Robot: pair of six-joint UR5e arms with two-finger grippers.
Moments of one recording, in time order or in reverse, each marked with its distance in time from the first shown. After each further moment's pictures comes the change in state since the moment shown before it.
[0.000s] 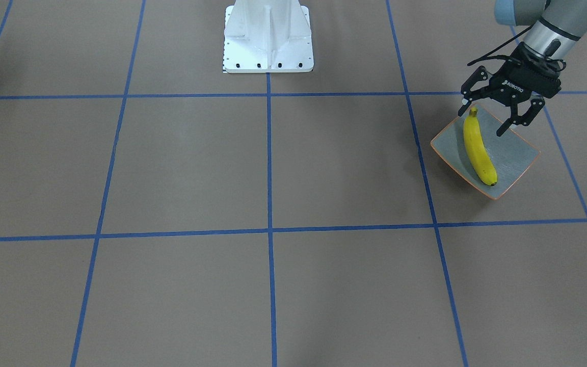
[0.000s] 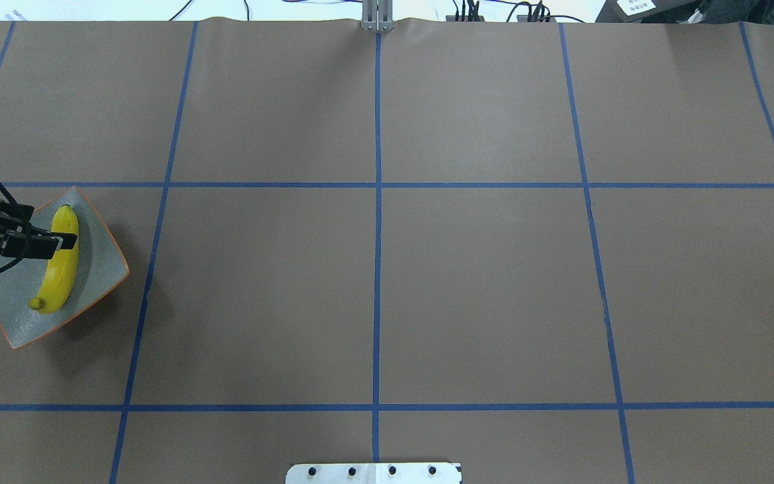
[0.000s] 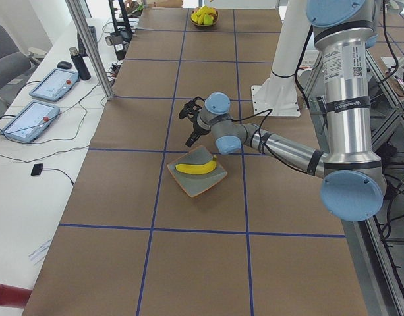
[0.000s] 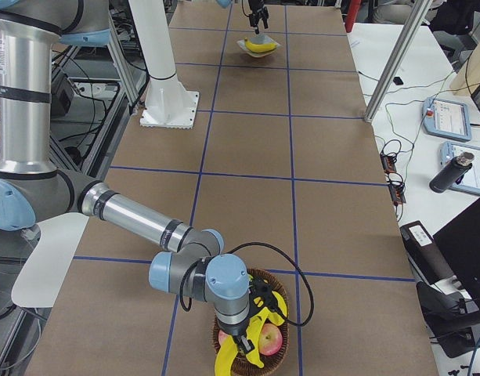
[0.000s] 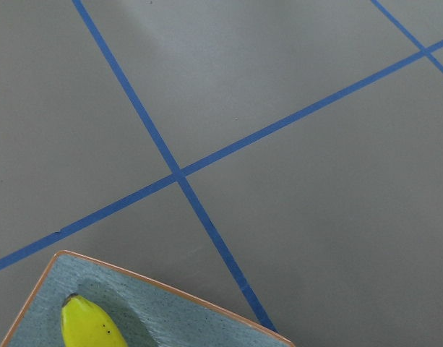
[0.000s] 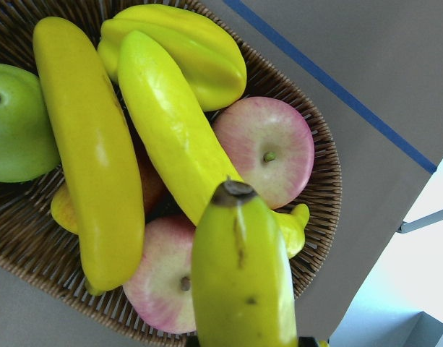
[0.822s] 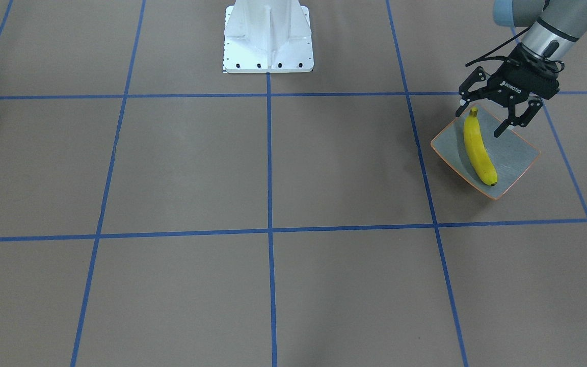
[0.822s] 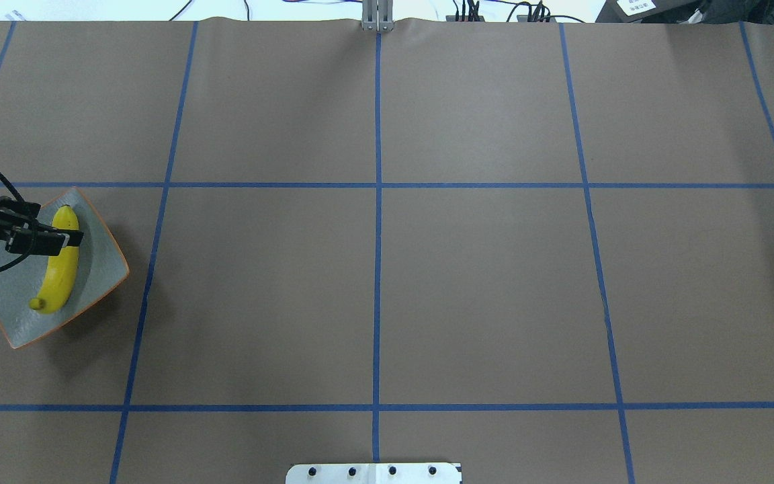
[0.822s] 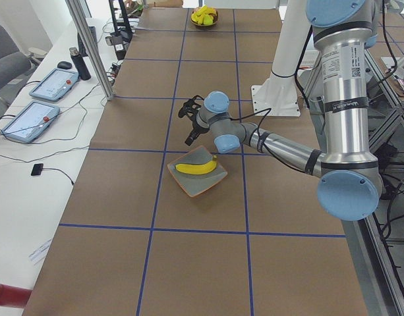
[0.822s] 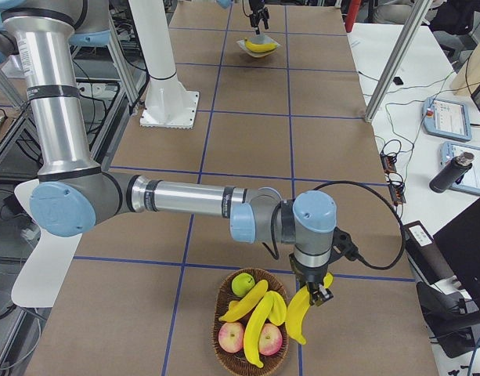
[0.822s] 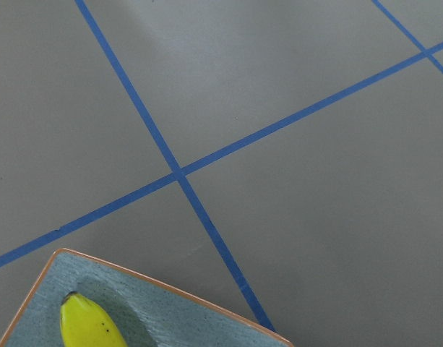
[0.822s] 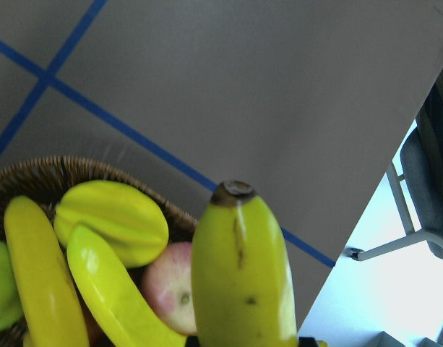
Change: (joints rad) left arm 0.003 -0.034 0.004 0.001 -0.003 -0.032; right arm -0.133 0.299 0.008 -0.159 0.054 0.307
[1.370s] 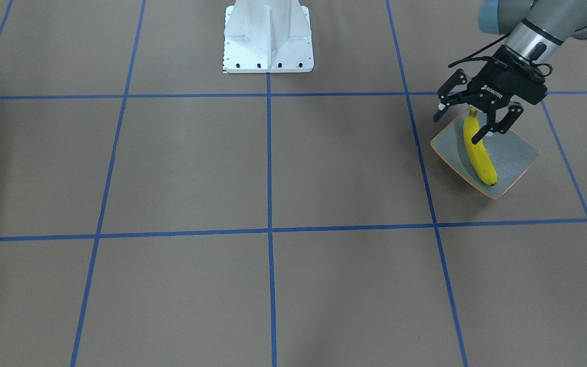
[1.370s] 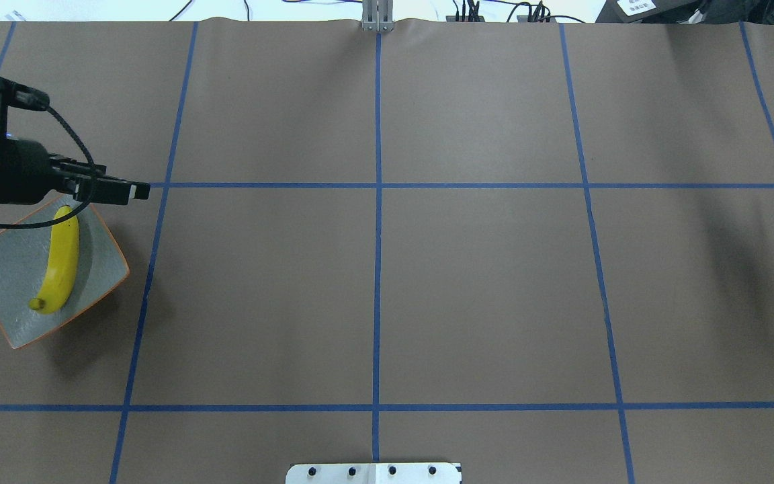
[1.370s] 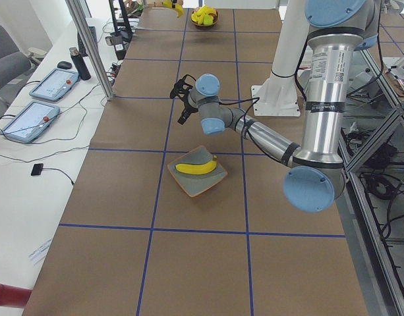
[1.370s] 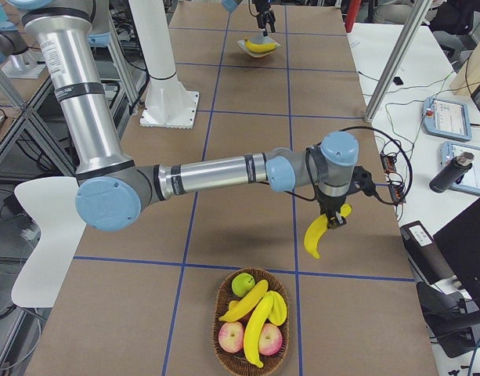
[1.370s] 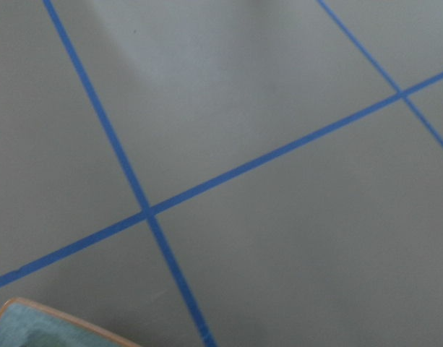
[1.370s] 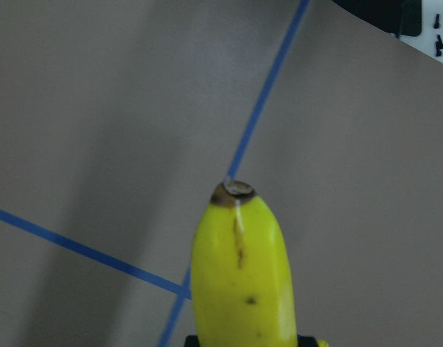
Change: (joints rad) left arm 0.012 -0.218 0.036 -0.003 0.000 -0.219; right arm -0.259 0.114 0.168 0.007 0.156 0.639
